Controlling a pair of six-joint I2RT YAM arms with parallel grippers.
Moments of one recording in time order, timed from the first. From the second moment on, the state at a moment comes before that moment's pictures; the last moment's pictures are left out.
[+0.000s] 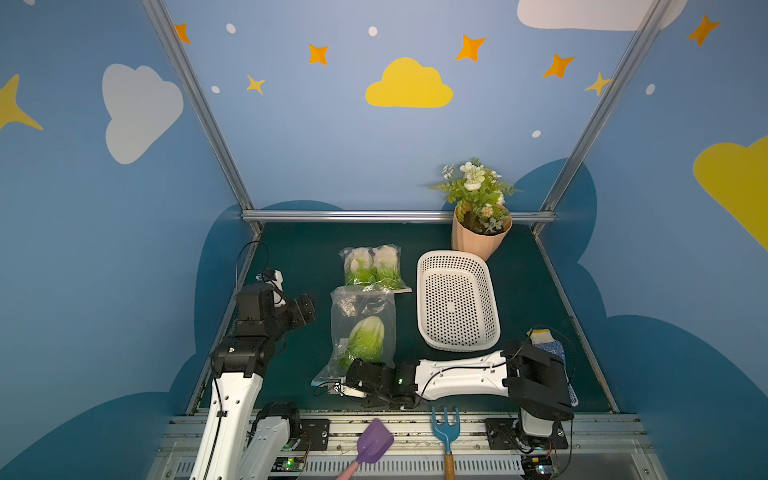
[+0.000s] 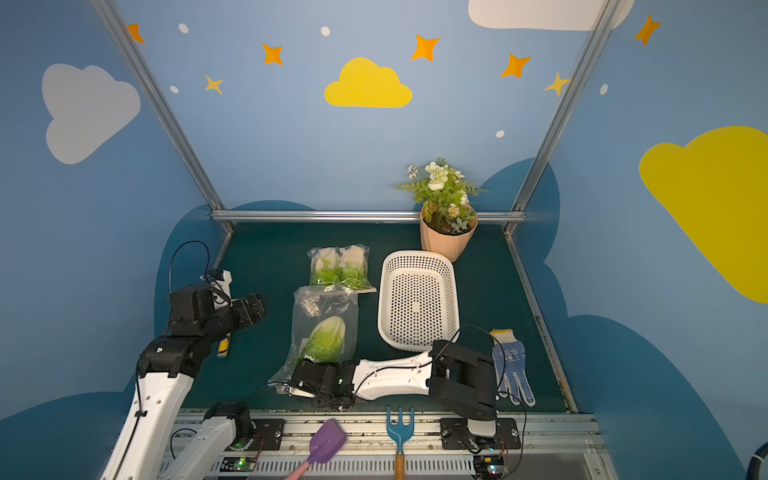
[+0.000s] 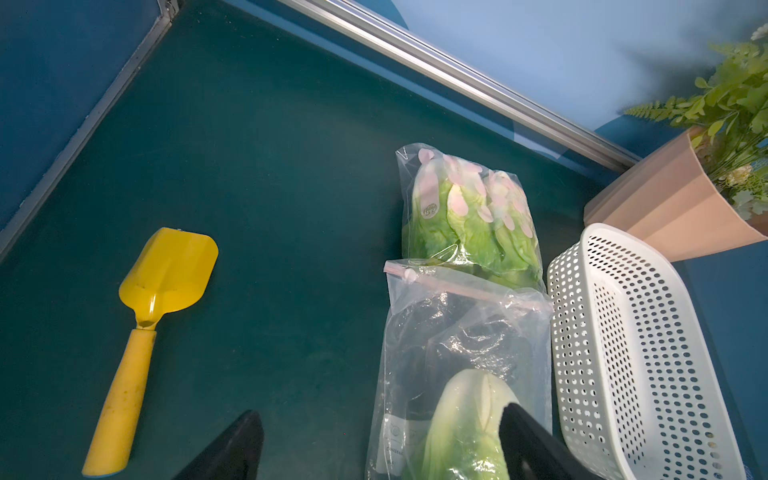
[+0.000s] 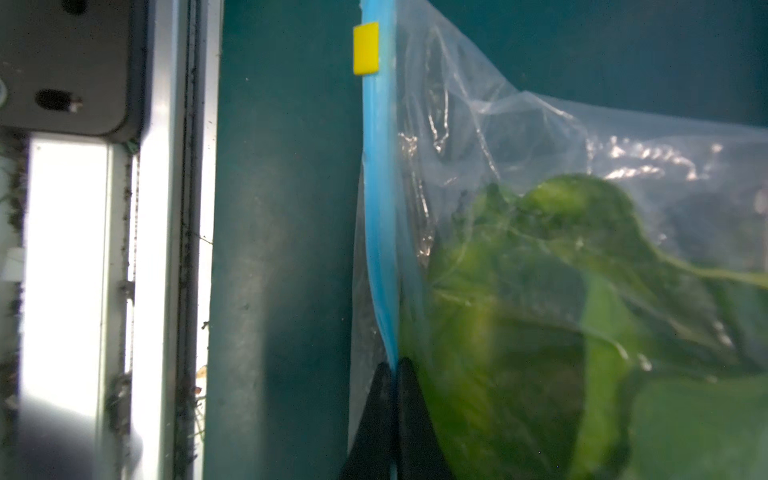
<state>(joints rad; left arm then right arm) 0.03 0.76 0.86 -0.75 0.15 -0.36 1.46 1.84 1.16 -0.32 0.24 -0.34</state>
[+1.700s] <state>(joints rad) 0.03 0.85 1.07 -0.50 0.64 -0.26 0.91 1.56 1.37 -0.32 -0.06 -0.39</state>
